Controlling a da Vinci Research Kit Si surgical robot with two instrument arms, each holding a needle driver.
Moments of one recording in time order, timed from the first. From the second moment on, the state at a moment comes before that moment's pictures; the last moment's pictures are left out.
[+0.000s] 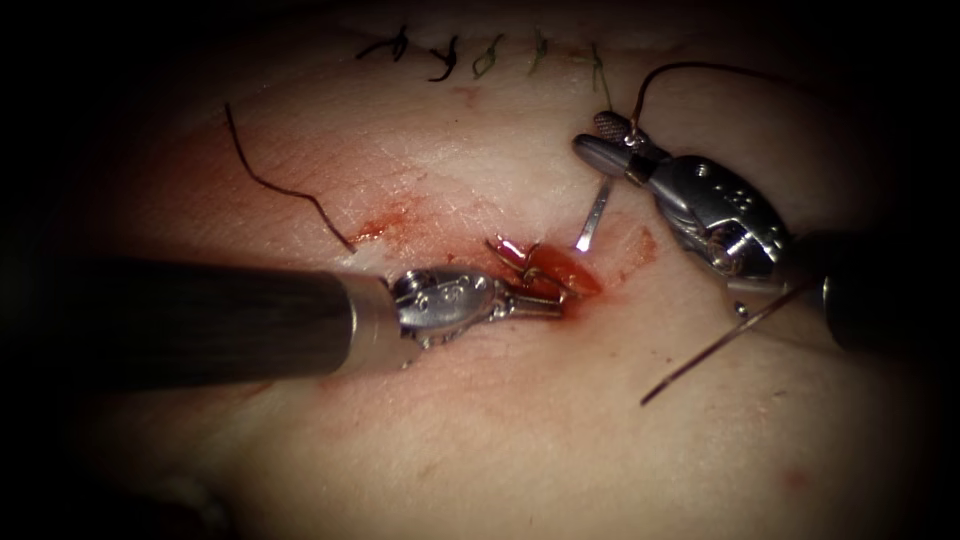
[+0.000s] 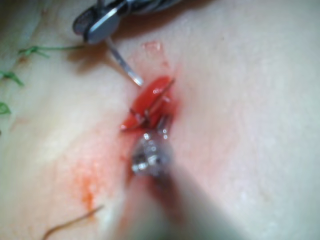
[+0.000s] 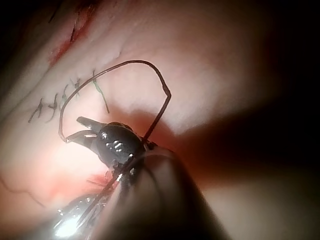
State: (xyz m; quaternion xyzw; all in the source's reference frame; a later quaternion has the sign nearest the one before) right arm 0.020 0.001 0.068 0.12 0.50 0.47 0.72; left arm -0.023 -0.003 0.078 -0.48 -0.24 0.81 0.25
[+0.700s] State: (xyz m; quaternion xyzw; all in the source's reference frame) right arm 0.023 0.000 0.071 0.35 0.41 0.51 0.67; left arm -0.023 -0.003 0.078 -0.48 -0.24 0.81 0.25
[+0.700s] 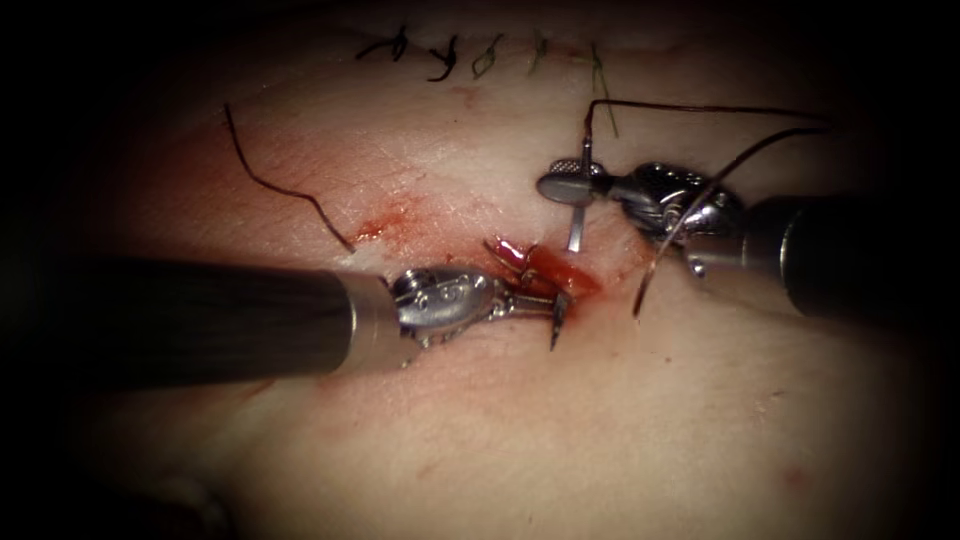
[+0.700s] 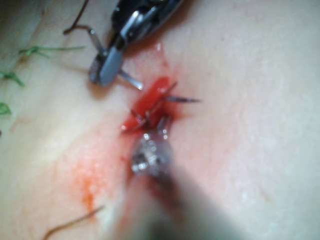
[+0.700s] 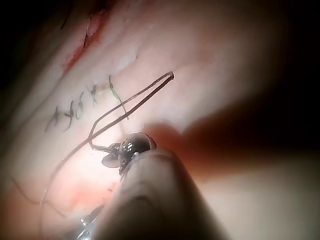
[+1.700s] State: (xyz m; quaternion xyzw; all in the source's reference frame) right arm 0.023 -0.008 0.071 0.49 0.28 0.61 0.55; left arm -0.023 -0.003 0.078 -0.48 -0.24 0.81 0.25
